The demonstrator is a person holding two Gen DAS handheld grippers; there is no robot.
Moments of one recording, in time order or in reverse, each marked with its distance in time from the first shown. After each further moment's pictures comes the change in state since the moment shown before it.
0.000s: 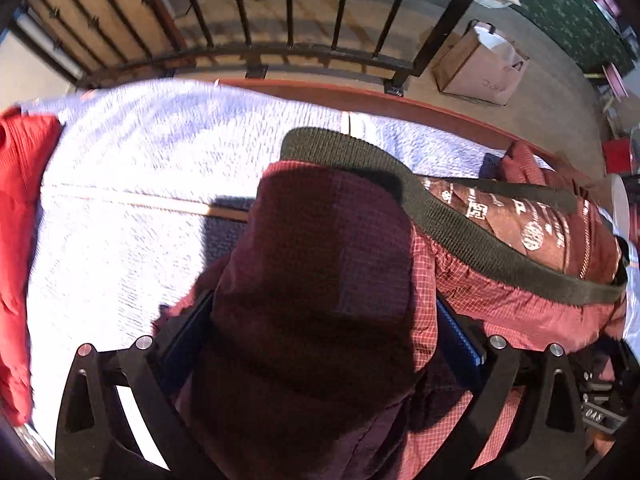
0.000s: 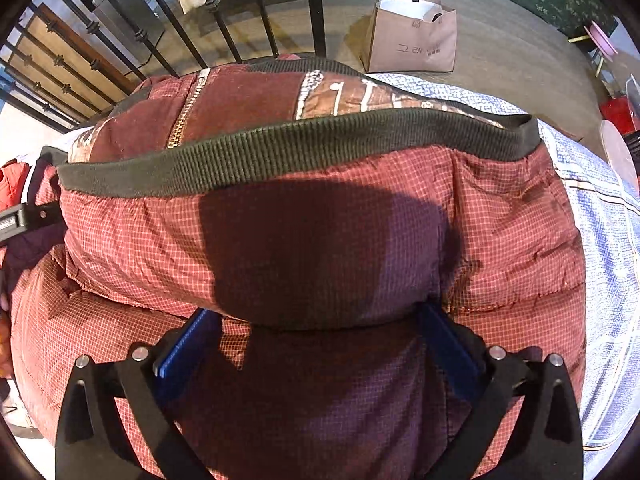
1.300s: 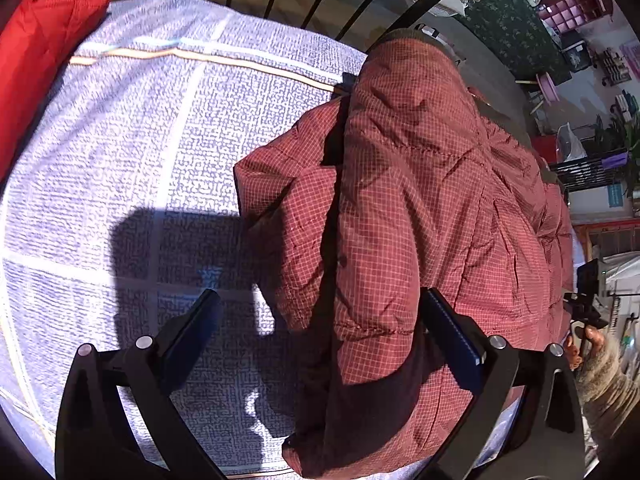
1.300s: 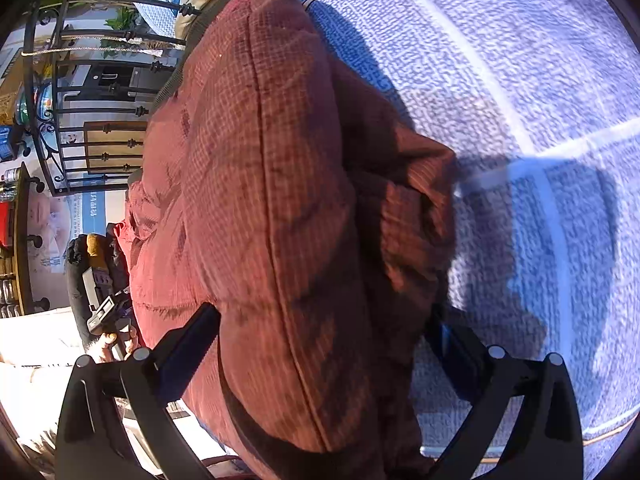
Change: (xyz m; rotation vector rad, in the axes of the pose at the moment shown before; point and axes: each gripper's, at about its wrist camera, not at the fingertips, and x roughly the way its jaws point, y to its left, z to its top) left arm -0.033 0.097 -0.079 -0.018 0.033 -0.362; right arm -0.018 -0.186 -0.110 0.346 0.113 0.622
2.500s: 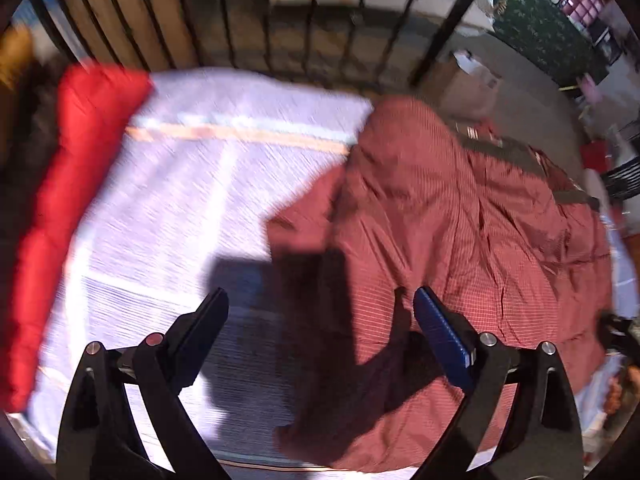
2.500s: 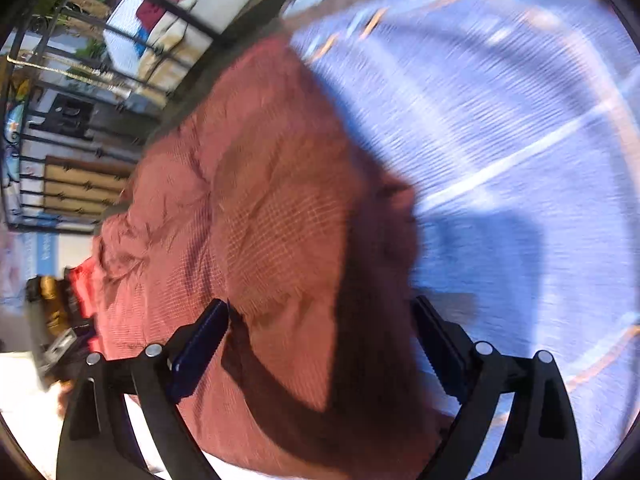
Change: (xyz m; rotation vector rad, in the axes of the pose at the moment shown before) left arm -0.030 -0.113 0.013 0.064 -0.215 0.372; right arm -0.023 0.059 -0.036 0.047 -0.283 -0.303
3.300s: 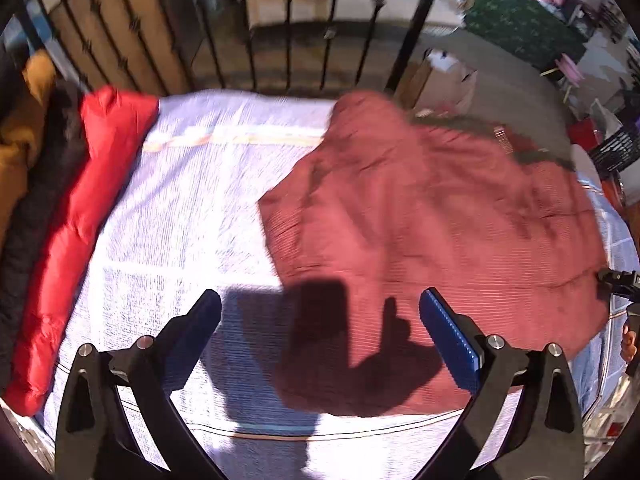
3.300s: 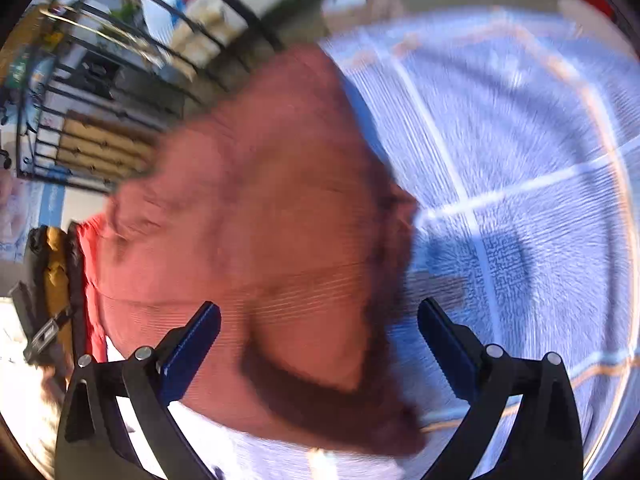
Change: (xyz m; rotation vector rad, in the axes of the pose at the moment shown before) left arm -0.010 0.038 -0.065 0.071 0.030 -0.082; right arm 0.013 -0.016 0.018 -0.160 0.121 0.074
